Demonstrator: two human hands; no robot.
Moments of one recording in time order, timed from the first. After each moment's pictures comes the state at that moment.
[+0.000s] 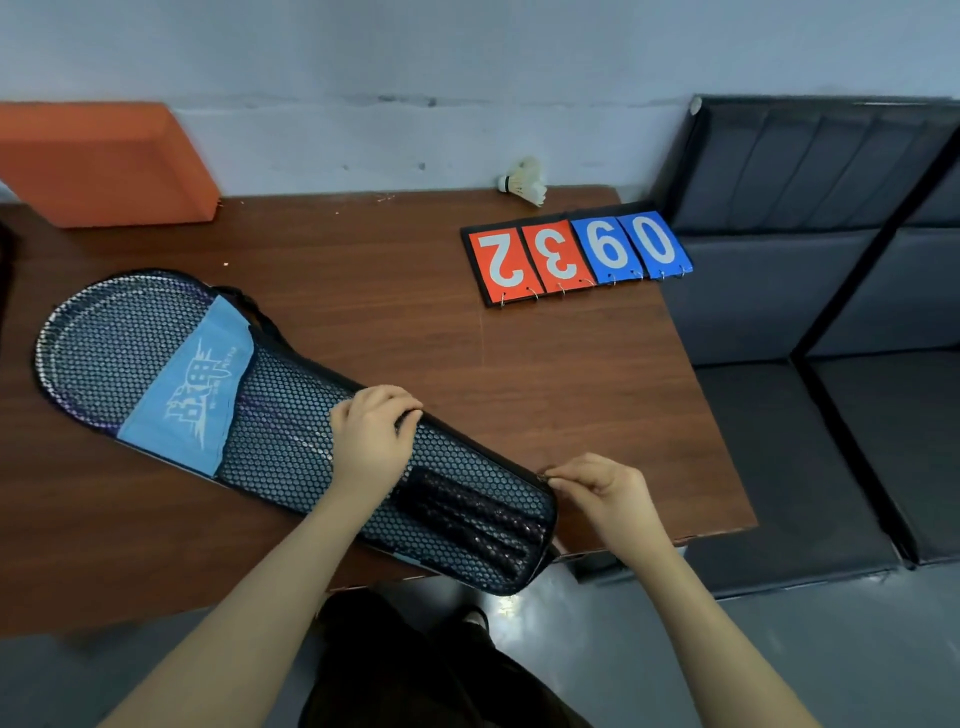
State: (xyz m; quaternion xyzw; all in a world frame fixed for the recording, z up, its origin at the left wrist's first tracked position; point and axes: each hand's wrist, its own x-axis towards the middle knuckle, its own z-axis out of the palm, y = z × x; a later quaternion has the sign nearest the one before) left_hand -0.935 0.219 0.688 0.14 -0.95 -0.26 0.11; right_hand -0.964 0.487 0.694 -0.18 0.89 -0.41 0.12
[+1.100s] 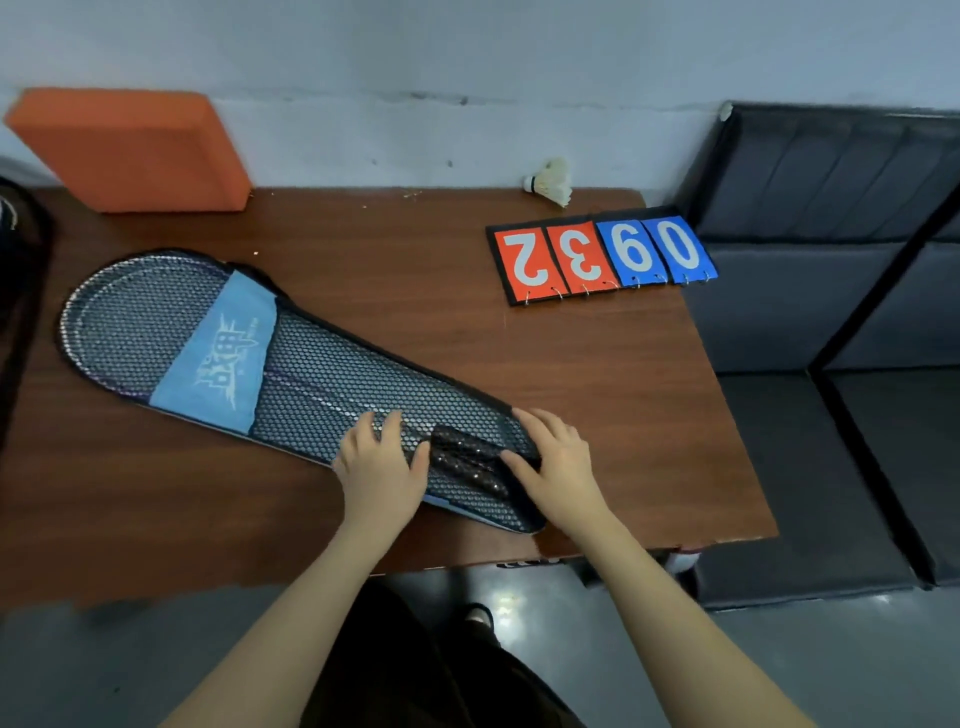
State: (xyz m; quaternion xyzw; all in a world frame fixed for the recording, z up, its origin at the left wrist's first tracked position) left_hand -0.898 0.232 0.683 0.28 -0.93 -0.23 -0.03; right_hand -0.968 0.423 0.678 -0.21 0.93 -0.28 0.11
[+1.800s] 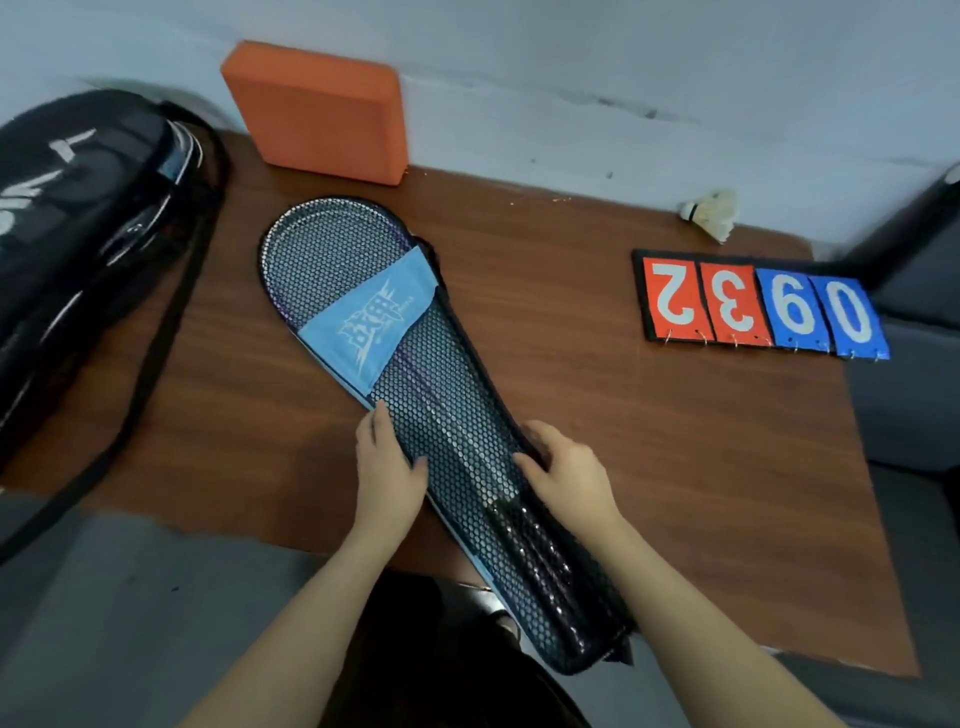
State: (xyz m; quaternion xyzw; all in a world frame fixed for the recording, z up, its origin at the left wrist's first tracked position) left_hand -0.854 0.134 0.661 0.40 -0.82 -0.39 0.06; right_hand -0.969 0.300 0.680 -0.29 0.90 -0.28 0.19
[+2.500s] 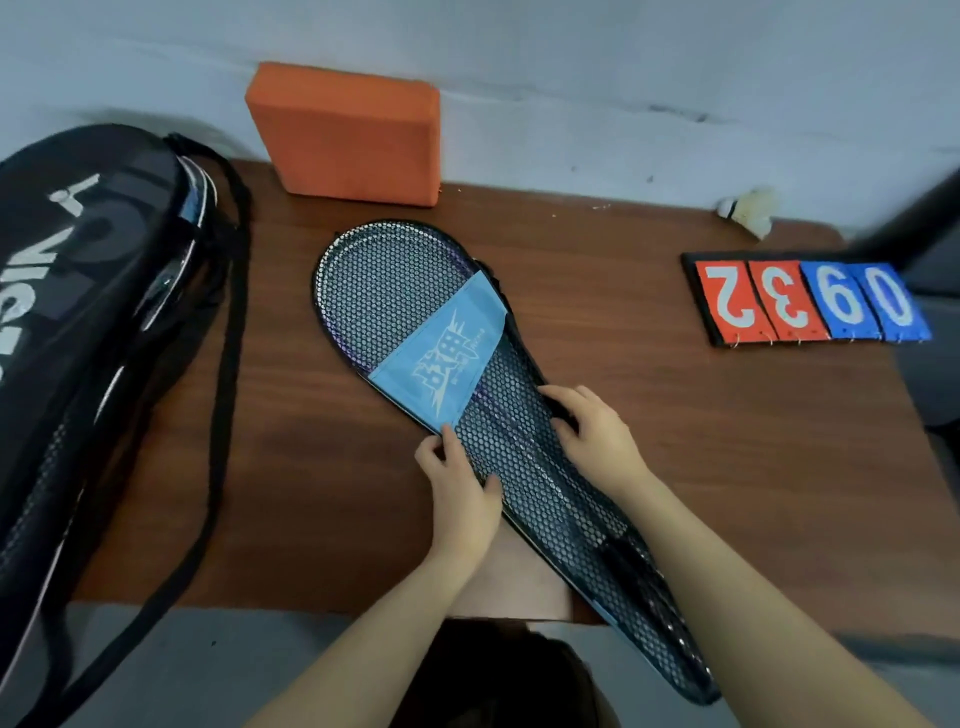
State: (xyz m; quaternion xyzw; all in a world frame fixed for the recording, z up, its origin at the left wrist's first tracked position) left_hand -0.853 0.061 0.666 0.36 -0.80 -0.47 0.01; right_hand -0.977 0.175 0.690 -0.27 0.91 -0.26 0.17
